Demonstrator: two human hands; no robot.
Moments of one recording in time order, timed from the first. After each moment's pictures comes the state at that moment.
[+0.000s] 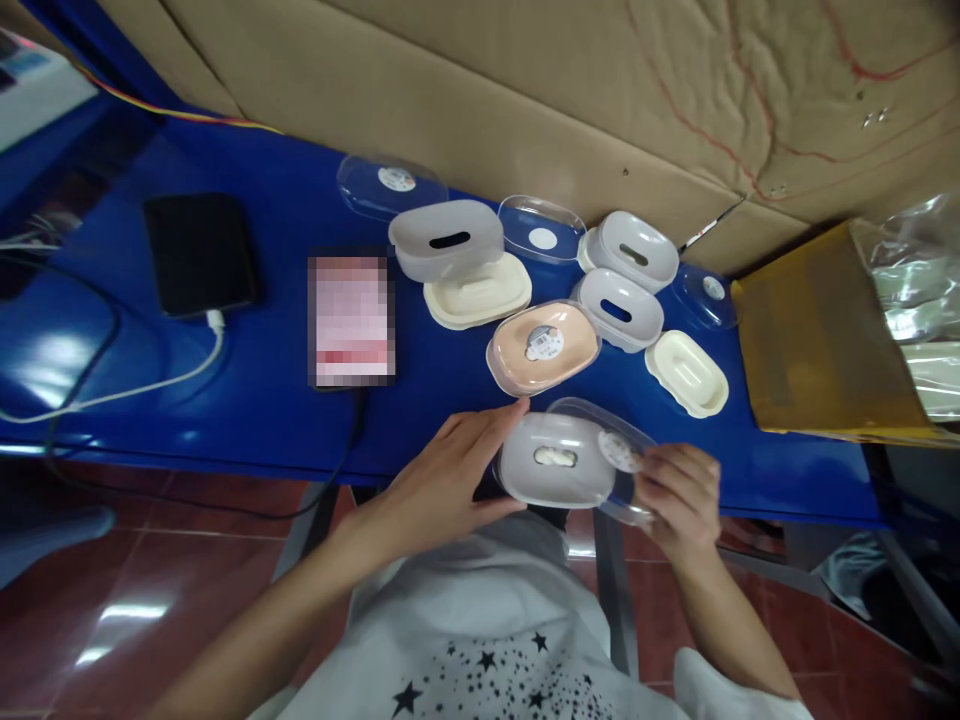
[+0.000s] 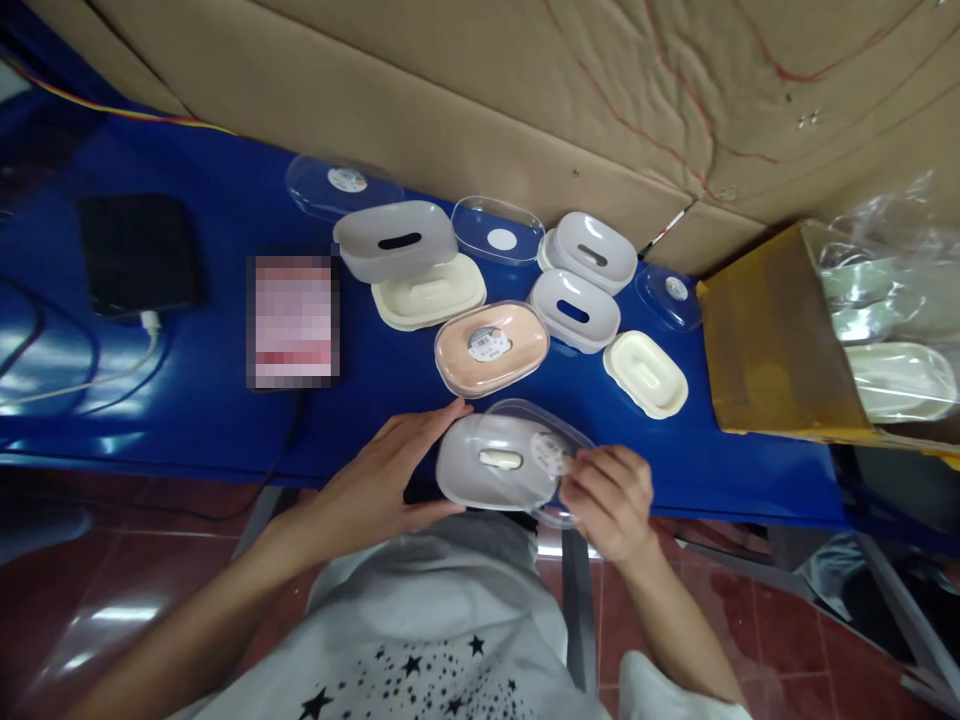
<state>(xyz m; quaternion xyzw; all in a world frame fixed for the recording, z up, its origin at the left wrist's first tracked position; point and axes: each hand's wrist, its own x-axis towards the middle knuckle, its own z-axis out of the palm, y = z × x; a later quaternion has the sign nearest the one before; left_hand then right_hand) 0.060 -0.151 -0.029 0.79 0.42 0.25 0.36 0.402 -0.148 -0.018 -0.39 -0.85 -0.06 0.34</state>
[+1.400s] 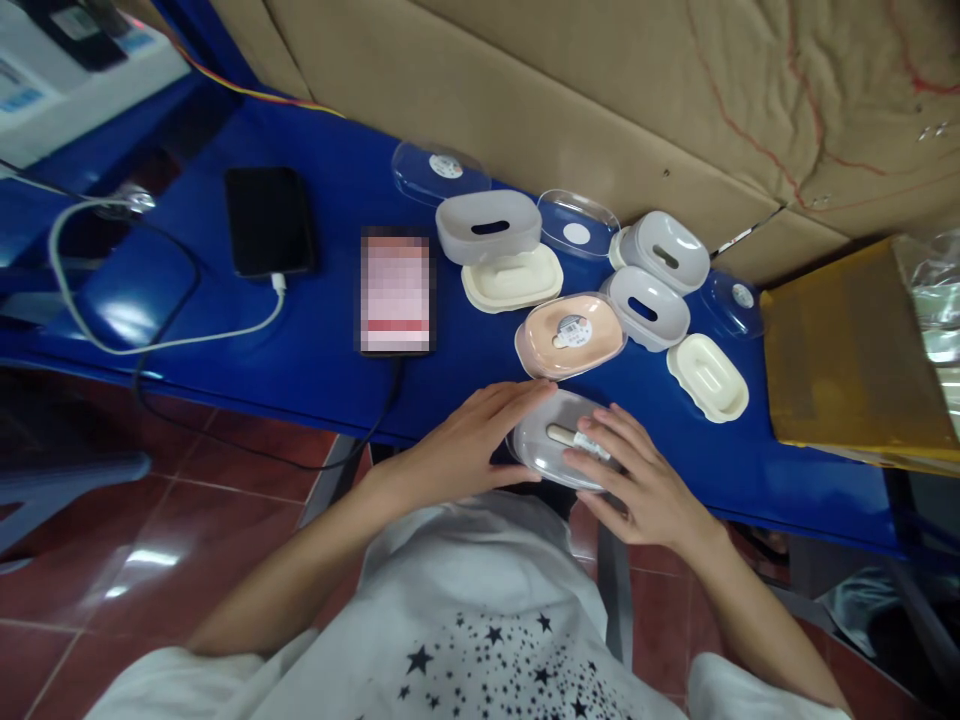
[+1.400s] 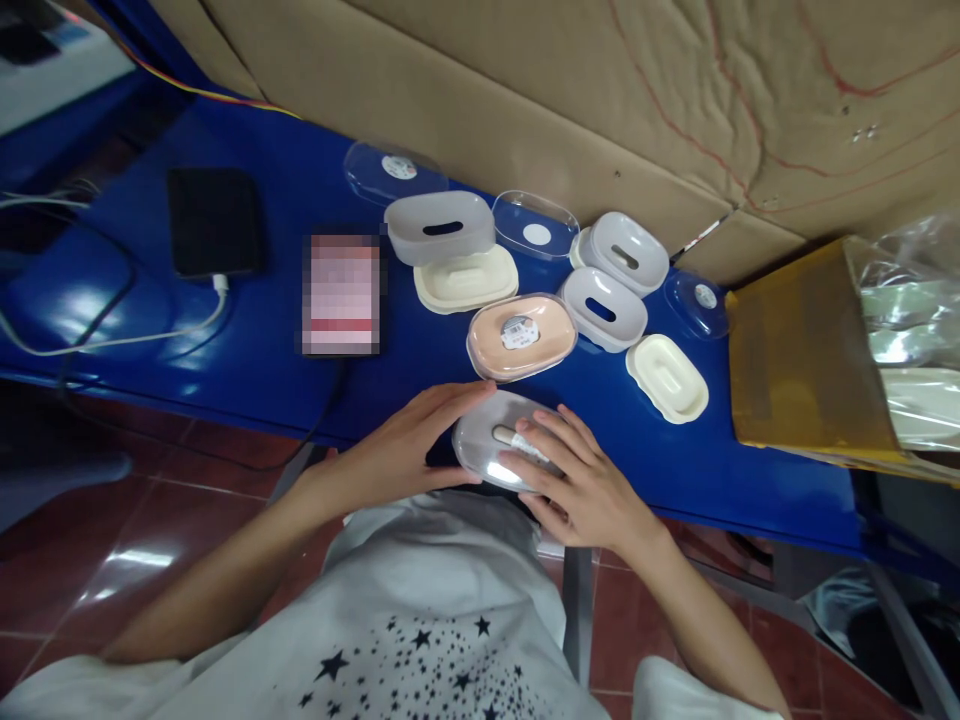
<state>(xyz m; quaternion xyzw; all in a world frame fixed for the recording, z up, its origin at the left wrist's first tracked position) 0.058 -0.146 -0.023 0.79 0.40 0.29 0.35 0.365 -0.131 0.001 -0.23 -0.96 0.10 0.15</state>
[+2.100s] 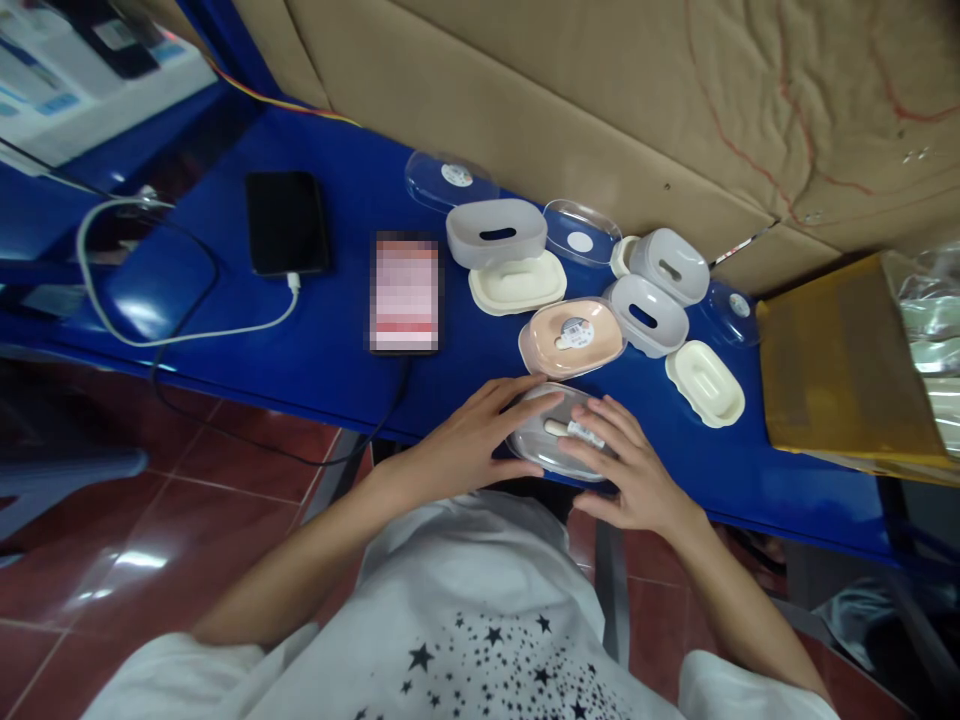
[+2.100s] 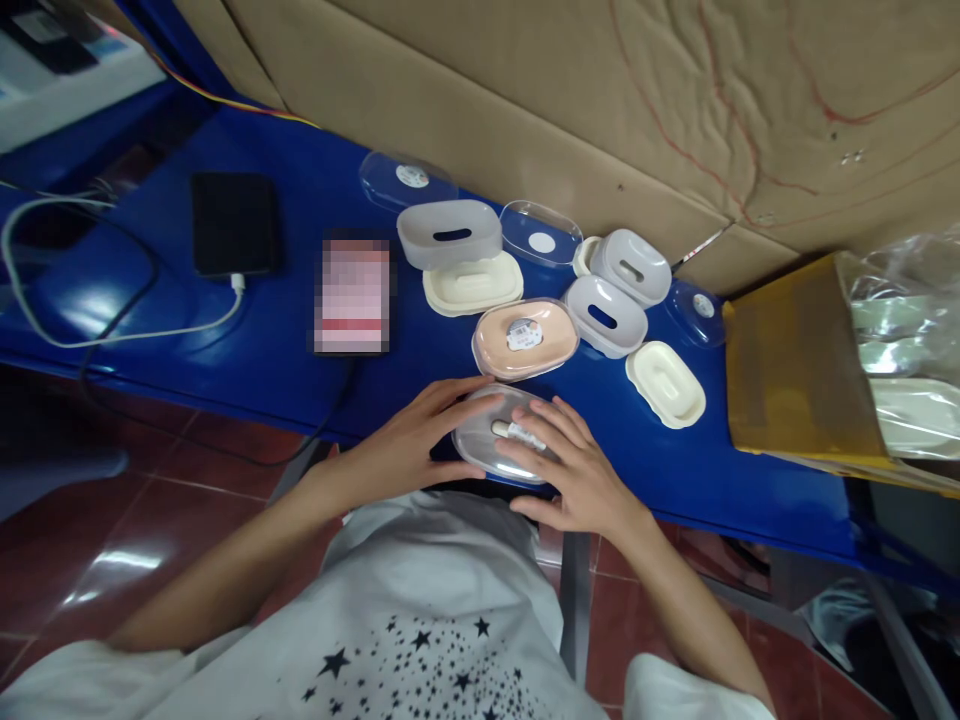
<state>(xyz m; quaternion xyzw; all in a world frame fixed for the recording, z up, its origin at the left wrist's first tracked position) 0.058 -0.145 -0.025 0.80 0.40 0.30 0.33 0.358 -0.116 -0.006 -0.21 -0.96 0.12 0.17</state>
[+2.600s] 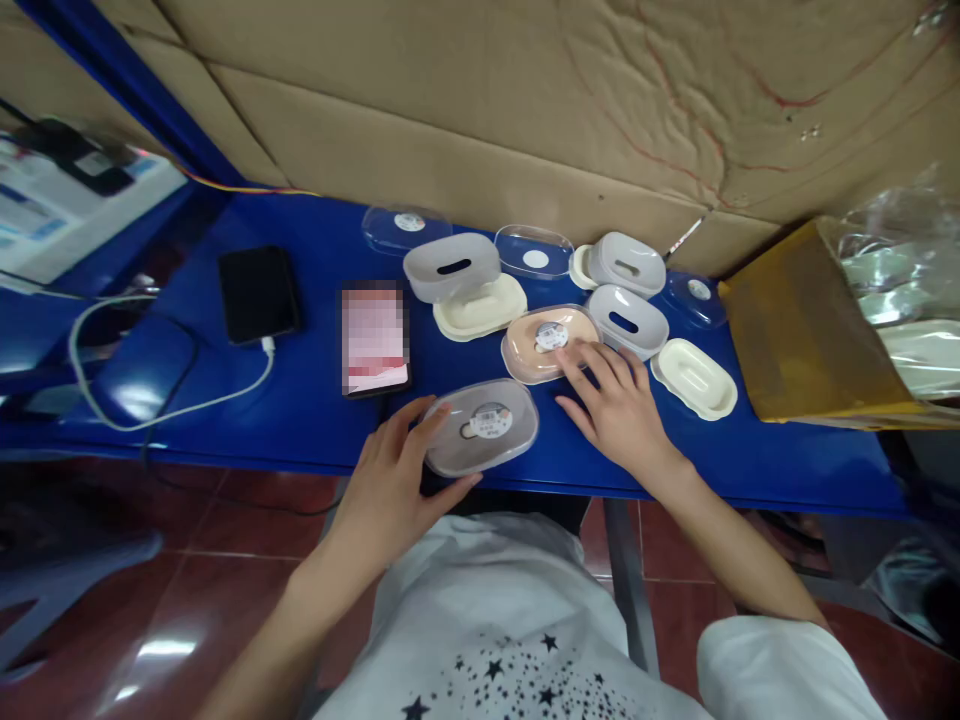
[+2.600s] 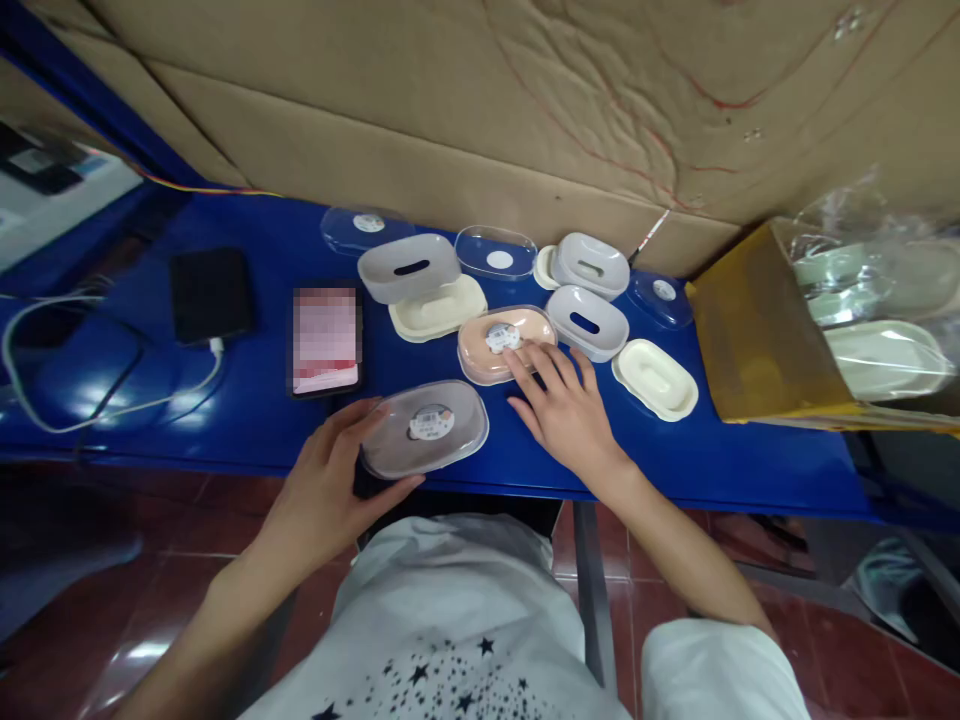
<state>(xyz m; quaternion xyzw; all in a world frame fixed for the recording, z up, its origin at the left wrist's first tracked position) 0.022 -0.185 -0.025 0.75 0.59 0.27 0.11 0.332 -0.074 0.000 -0.42 -0.90 -0.07 0.12</state>
